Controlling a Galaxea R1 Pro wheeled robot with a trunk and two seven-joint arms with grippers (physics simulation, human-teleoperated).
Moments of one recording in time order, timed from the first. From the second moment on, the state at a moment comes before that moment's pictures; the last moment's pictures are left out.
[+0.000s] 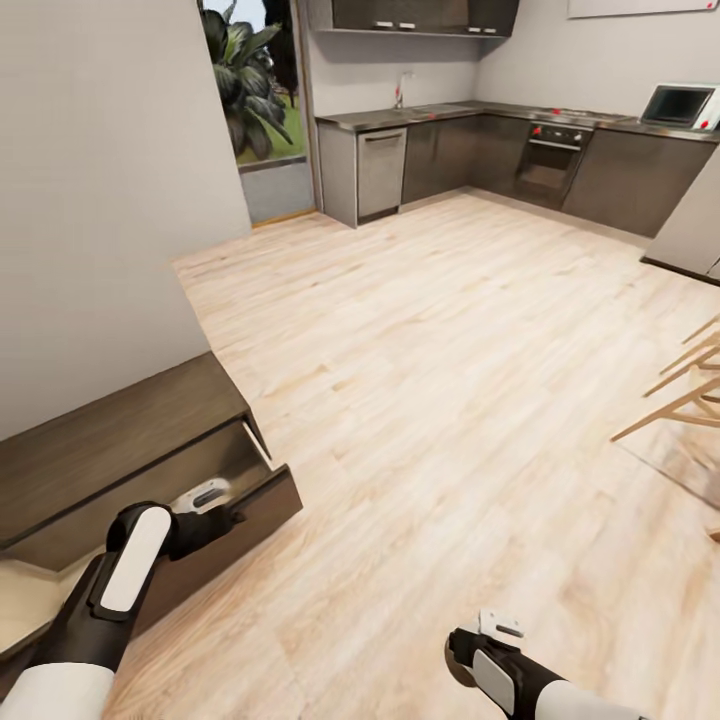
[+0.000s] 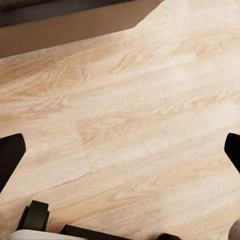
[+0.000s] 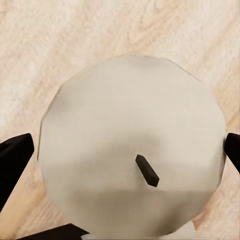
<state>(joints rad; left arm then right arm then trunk) -0.51 0.12 0.07 -1.27 0.83 0.99 0.50 -0.62 0.01 0.72 -0.13 -0.98 0.04 -0.24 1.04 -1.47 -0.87</state>
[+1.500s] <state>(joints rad) -0.51 0.11 0.06 -1.27 0.83 0.99 0.50 -0.62 0.01 0.72 -0.13 -0.98 0.04 -0.24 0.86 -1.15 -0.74</state>
